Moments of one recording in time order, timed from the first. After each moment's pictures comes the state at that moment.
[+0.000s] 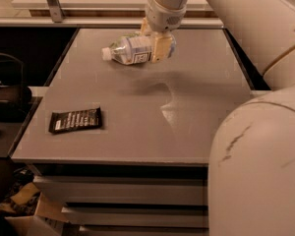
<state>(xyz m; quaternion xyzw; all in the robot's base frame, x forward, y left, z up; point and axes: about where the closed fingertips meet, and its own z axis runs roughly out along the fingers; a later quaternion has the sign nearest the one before) 0.671 -0.016 0.914 -0.83 0.52 0.00 0.18</state>
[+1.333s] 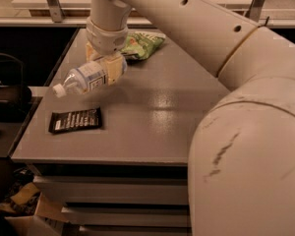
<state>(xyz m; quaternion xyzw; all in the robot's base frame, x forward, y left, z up) 0.615 0.120 0.877 -0.92 0.36 0.02 0.14</state>
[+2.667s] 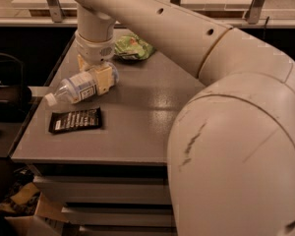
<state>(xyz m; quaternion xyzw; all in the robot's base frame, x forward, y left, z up) 0.611 0.146 0.847 -0.92 0.38 0.03 0.11</state>
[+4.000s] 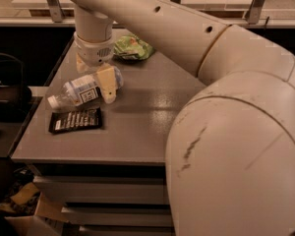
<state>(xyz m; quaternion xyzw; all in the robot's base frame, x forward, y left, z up) 0.599 0.140 0.848 -0.90 0.42 0.03 0.08</state>
